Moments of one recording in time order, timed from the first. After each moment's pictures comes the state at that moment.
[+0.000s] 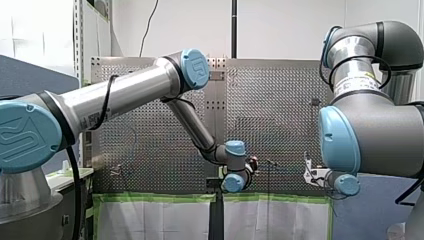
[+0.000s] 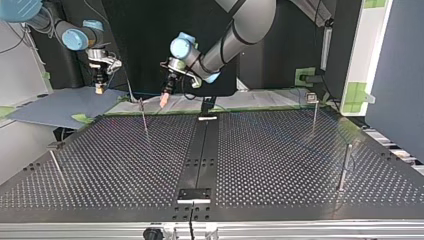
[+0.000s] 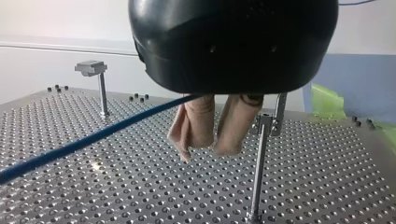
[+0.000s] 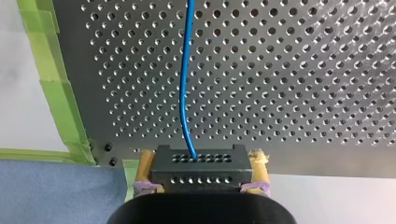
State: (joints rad) left arm -0.78 -2.71 -1.26 -2.20 -1.87 -1.76; right arm 1.51 -0.66 1.85 -1.09 1.26 1.57
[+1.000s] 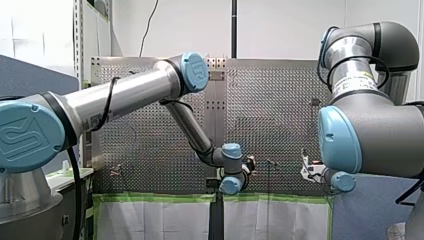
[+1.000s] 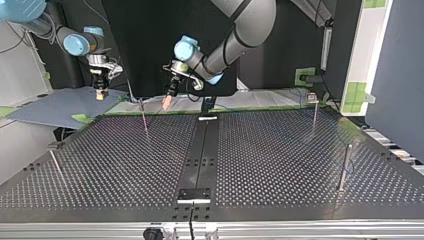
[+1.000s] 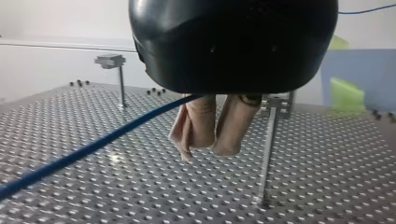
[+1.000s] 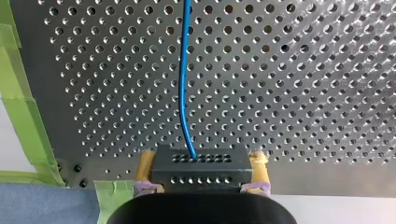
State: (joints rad) left arm -0.76 -2.74 -1.25 -2.14 -1.86 -1.80; right arm 1.53 -0.65 1.80 -1.09 1.26 1.57
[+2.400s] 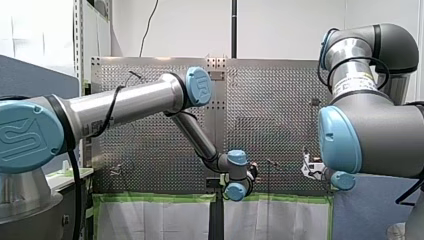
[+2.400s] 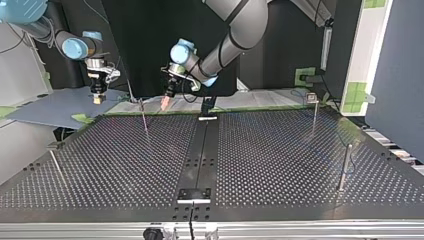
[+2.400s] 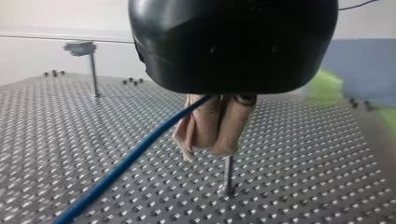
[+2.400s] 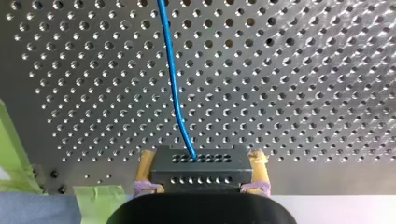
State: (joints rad) left arm -0.77 -2.83 -1.11 -2.22 -1.87 -1.77; right arm 1.53 -0.64 1.75 -1.09 1.26 1.59
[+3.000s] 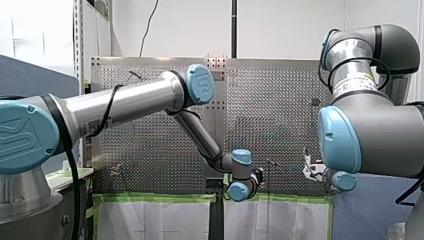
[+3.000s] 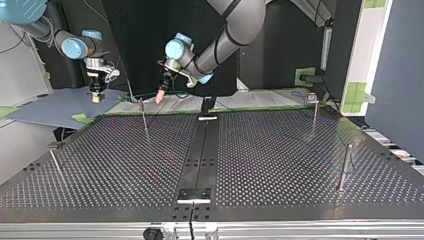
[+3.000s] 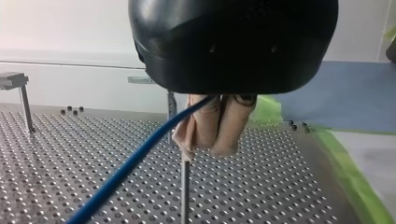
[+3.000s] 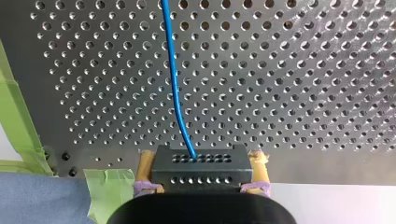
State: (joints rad) left arm -0.80 -2.82 -1.12 -2.31 -1.85 -1.65; right arm 1.52 -0.64 1.75 -1.07 1.28 1.57
